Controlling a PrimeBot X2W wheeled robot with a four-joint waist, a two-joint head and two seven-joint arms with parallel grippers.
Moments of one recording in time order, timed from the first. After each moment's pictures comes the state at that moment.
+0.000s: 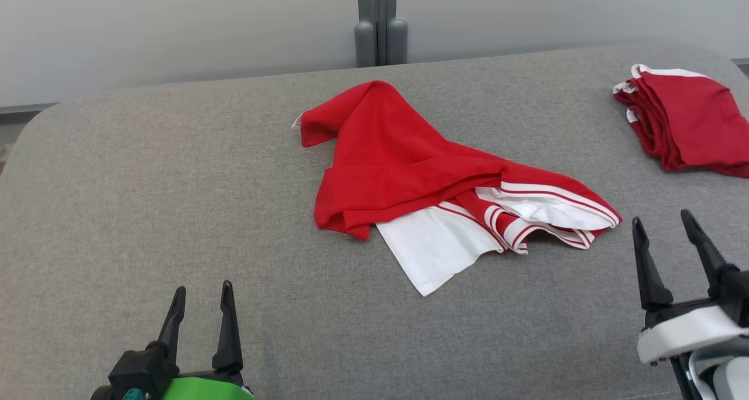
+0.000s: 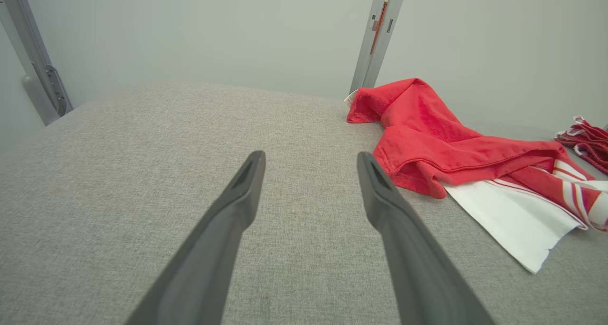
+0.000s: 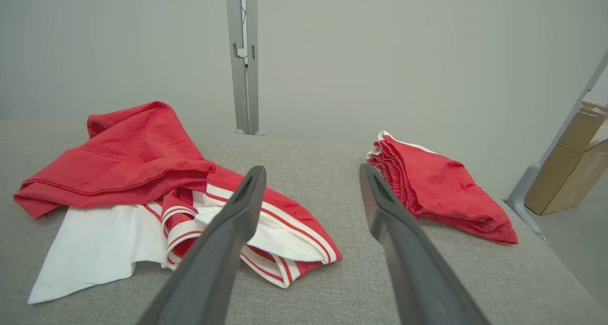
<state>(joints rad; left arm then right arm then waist) 0.08 0.05 -0.09 0.14 -0.28 -0.02 -0.26 -0.03 -0.29 -0.03 0.14 0.18 0.13 -0.26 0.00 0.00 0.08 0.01</state>
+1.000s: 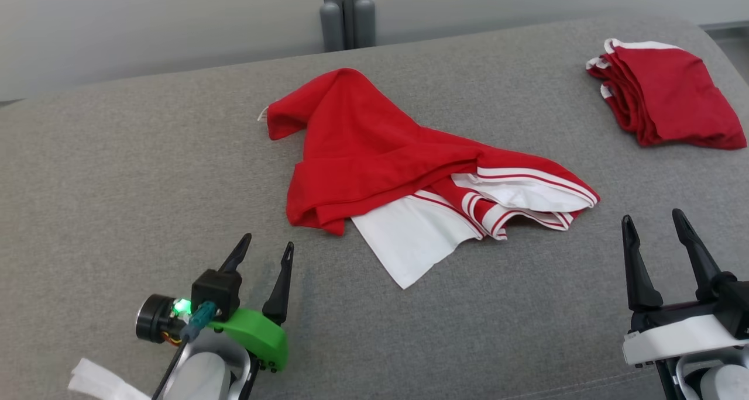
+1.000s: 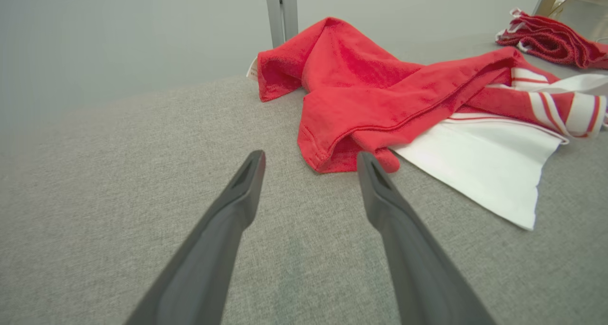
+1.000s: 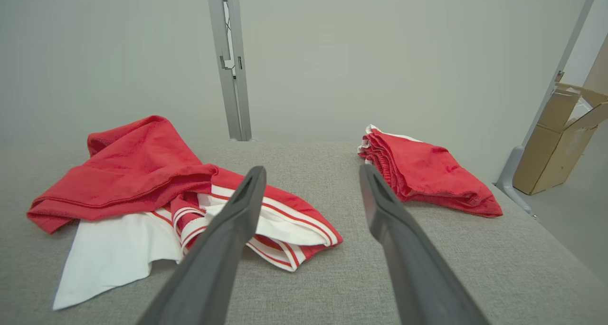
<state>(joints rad) -0.24 0.08 -0.24 0.50 -0.12 -0.12 -0.26 0.04 -0.18 -0.06 0.01 0.16 0.13 -0.26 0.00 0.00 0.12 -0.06</state>
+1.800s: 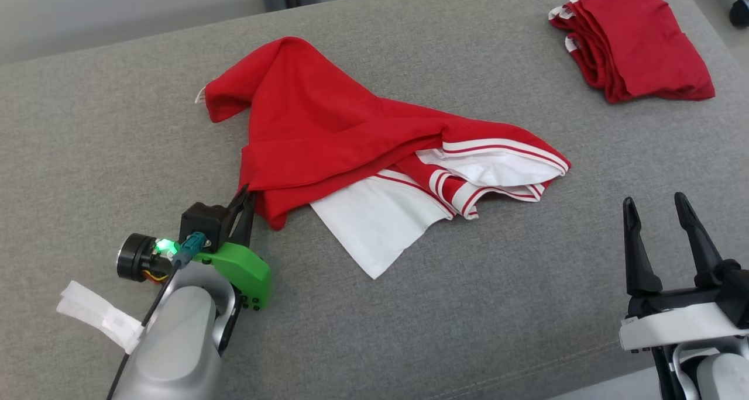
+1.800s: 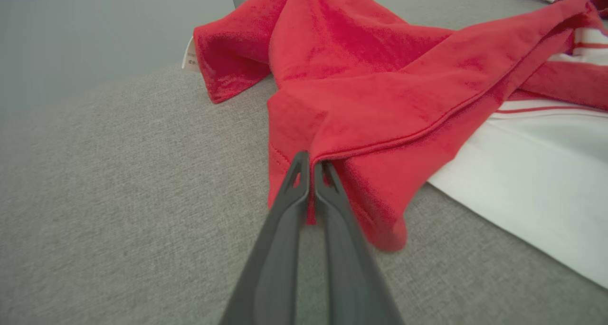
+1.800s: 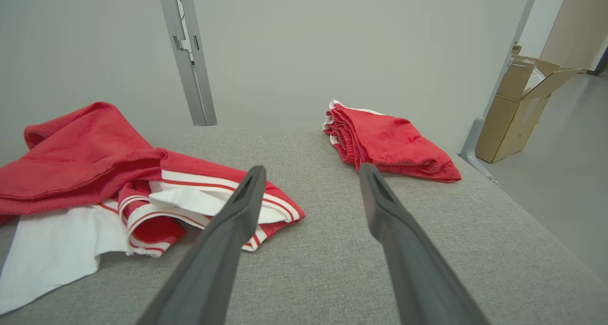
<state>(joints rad) -0.51 0.09 -0.25 0.78 -0.10 -0.12 -0.26 0.00 -0.15 -0.08 -0.01 0.15 0.13 -0.26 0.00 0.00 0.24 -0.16</state>
